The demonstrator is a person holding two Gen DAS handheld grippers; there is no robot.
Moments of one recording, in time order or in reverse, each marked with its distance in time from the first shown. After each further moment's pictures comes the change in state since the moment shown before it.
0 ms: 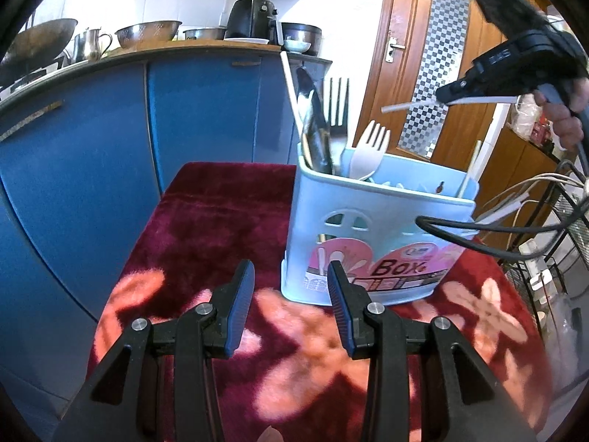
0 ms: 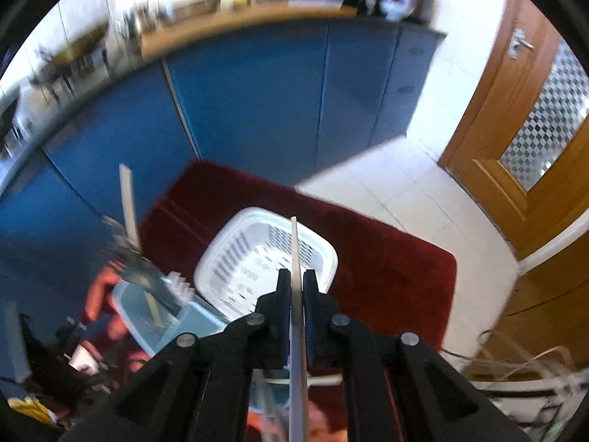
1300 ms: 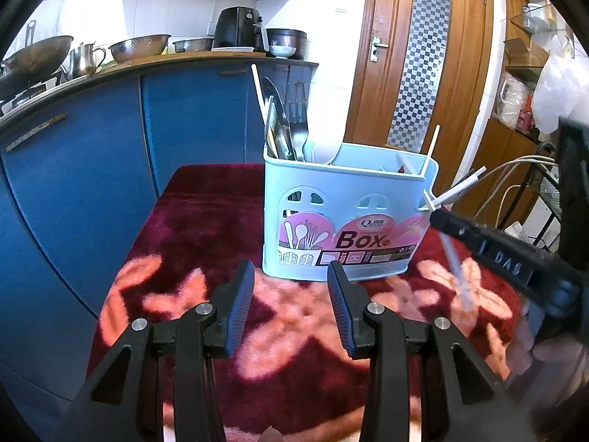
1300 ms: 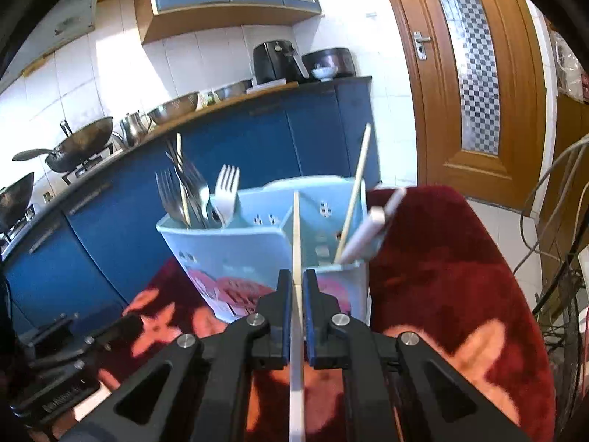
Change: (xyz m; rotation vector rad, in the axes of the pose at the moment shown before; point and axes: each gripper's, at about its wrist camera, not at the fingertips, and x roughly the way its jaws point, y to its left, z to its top) left arm -0.037 -0.020 -0.019 0.048 -0.011 -0.012; right arm 0.024 0.044 -0.203 0.285 -0.396 -0.031
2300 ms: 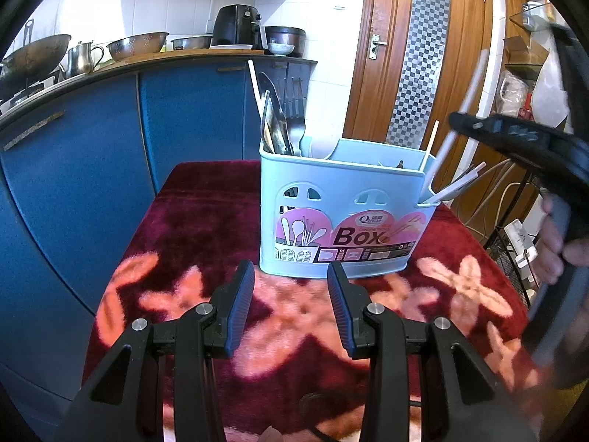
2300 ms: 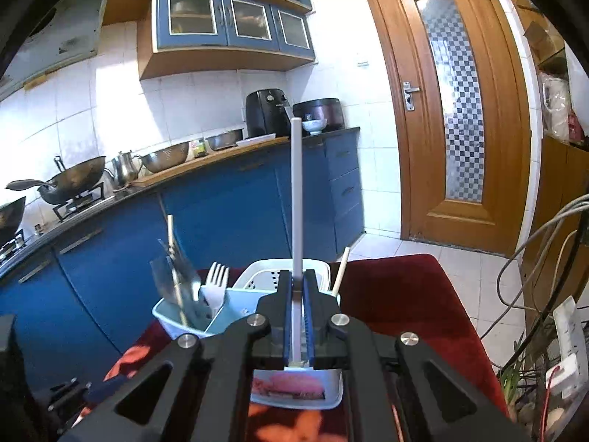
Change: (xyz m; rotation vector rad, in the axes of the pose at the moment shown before) left arm 0.005 -0.001 -0.002 0.004 0.008 -0.003; right arm -0.017 0.006 0.069 -0.043 -0.164 -0.072
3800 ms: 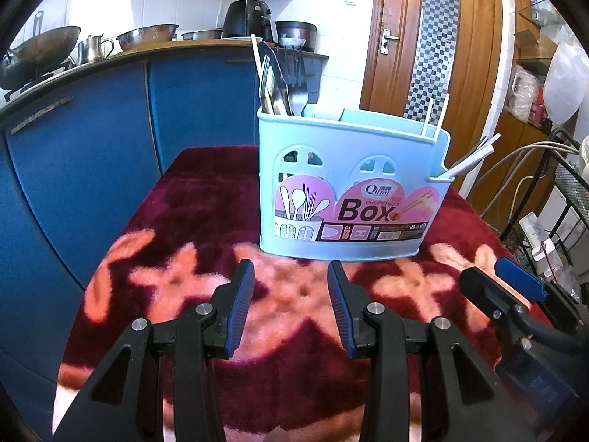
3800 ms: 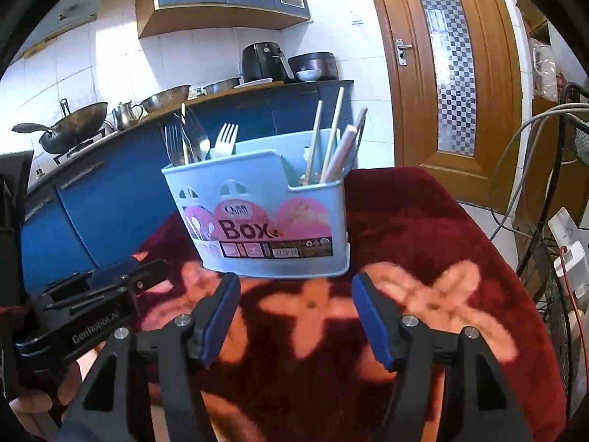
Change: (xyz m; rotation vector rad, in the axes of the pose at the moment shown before) left arm 0.021 -0.008 -0.027 -0.013 0.008 0.054; right arm -0.044 0.013 -0.127 0.007 0.120 -0.036
